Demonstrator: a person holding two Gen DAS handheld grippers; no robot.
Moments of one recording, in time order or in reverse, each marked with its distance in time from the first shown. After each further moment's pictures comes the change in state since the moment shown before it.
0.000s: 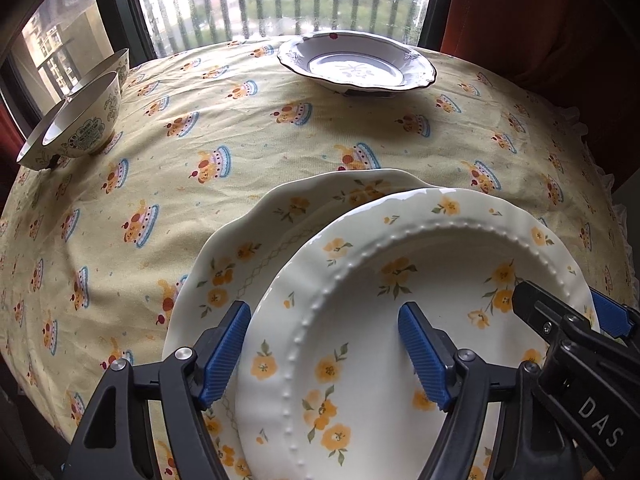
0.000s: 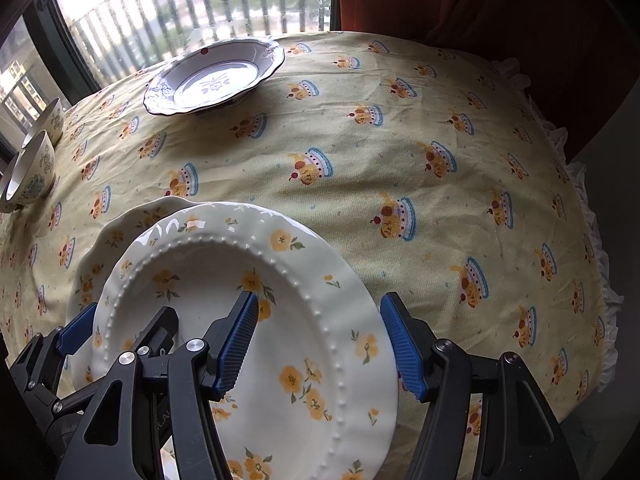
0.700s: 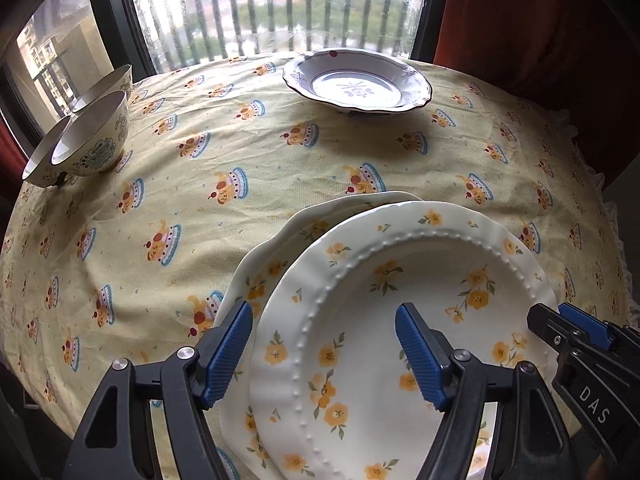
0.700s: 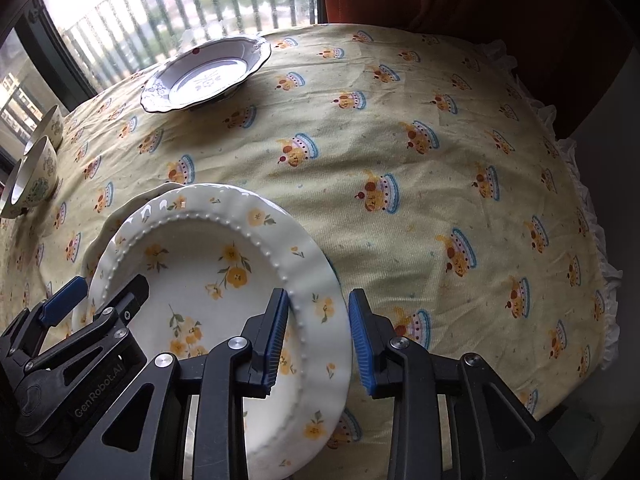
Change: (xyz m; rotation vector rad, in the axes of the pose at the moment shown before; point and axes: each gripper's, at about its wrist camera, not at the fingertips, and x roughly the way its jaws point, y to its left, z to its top) left arm -0.021 0.016 0.003 0.032 -0.018 -0.024; right arm -0.011 -0.011 -0.012 0.049 0.027 0.014
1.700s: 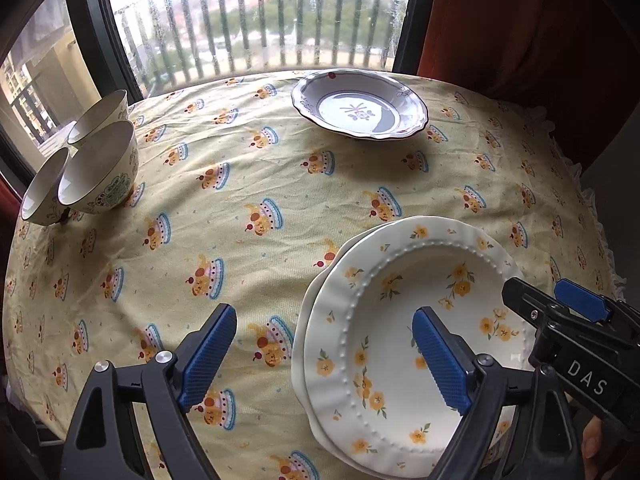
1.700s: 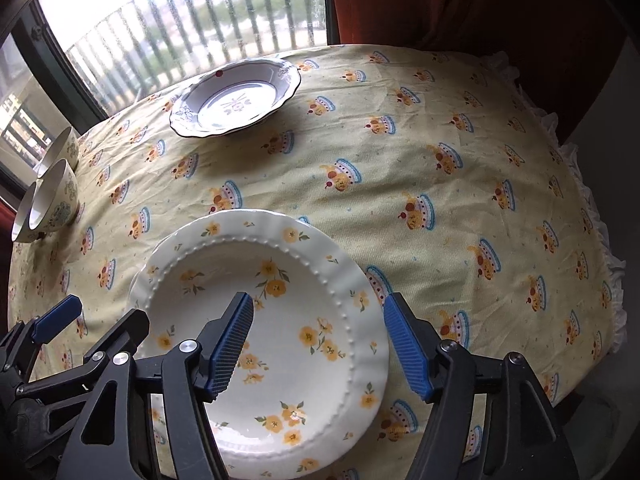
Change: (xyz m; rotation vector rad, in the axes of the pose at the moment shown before) left arm -0.030 0.046 0.024 0.095 0.000 -0.071; right arm -0.025 0.042 0.008 0.072 -0.056 0.013
